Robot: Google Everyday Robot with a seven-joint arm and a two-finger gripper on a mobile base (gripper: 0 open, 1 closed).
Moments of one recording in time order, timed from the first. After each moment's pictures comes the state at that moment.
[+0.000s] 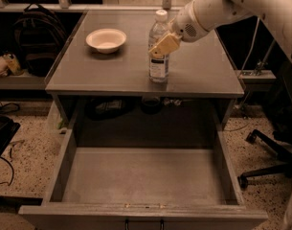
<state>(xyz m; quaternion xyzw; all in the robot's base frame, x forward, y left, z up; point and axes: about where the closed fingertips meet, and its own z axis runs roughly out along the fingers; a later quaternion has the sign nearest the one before) 0.687 -0.049 0.931 -0.54 0.73 0.16 0.38</state>
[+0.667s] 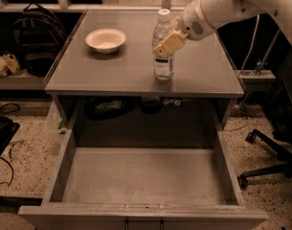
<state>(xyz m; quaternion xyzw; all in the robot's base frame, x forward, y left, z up) 0.675 -0.056 0.944 -0.55 0.72 0.16 0.39</state>
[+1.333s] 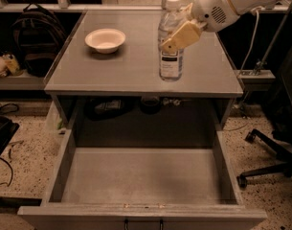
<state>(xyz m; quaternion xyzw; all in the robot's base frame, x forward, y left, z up) 0.600 -0.063 0.993 -0.58 0.71 0.19 0.37</state>
